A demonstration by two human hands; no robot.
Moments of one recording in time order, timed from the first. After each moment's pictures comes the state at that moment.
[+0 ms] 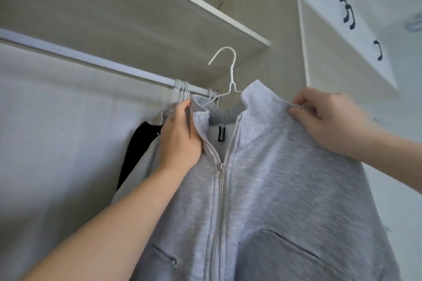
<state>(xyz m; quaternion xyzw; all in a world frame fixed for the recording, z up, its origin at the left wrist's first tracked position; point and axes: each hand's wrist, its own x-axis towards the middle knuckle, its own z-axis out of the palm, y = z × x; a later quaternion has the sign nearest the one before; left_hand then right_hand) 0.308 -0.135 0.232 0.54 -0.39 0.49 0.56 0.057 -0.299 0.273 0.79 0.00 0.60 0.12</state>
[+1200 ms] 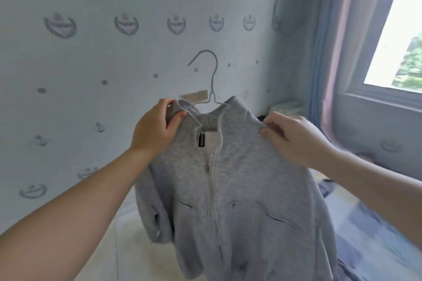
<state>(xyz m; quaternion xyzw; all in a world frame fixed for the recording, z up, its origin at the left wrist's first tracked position) -0.388 -0.599 -0.096 0.26 -0.84 -0.04 0.48 -0.639 -0.372 -0.078 0.63 -0.71 0.29 0.14</state>
